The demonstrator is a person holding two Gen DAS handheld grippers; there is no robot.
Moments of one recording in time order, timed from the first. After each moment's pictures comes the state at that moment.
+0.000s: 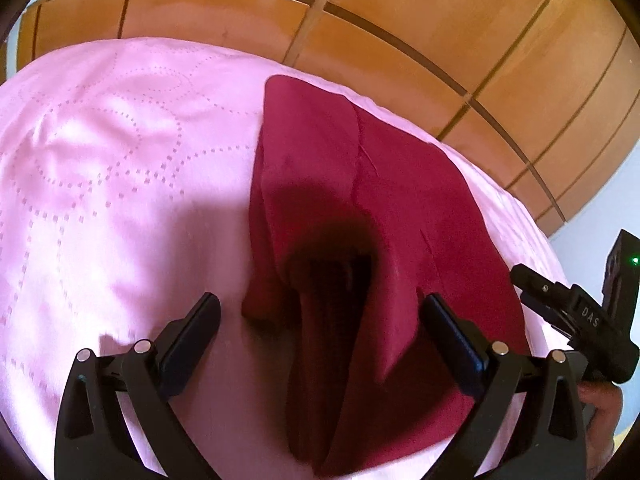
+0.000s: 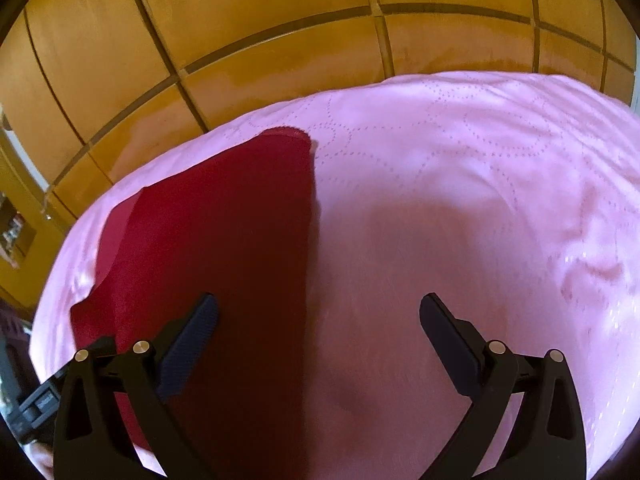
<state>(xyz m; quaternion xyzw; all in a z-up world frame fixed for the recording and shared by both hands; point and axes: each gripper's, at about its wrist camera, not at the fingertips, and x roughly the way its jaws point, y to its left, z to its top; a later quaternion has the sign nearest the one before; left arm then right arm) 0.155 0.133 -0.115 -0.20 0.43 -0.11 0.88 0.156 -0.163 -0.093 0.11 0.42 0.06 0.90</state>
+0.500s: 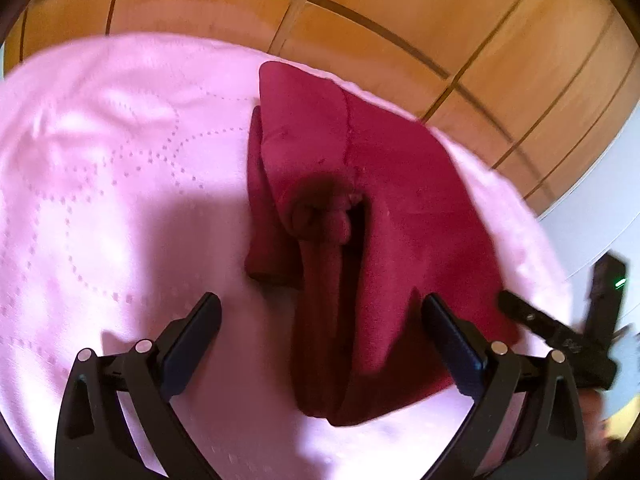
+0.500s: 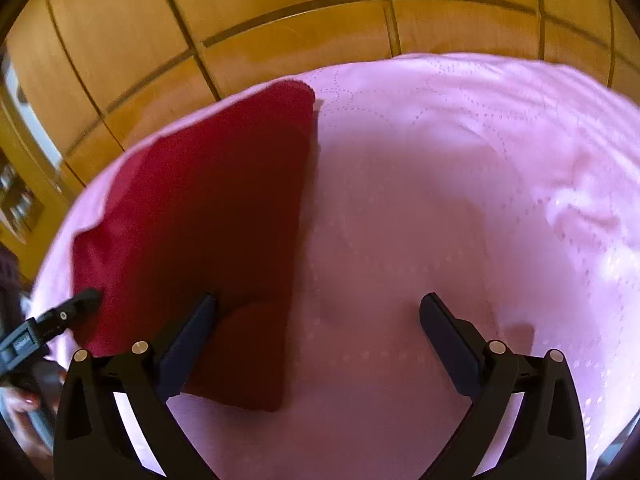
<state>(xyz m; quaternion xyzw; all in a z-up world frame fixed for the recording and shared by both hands) 0.130 0.148 -0.112 -0.21 0.44 -0.15 0.86 0.116 -0.176 -0.114 0.11 0.43 0.09 0.89</state>
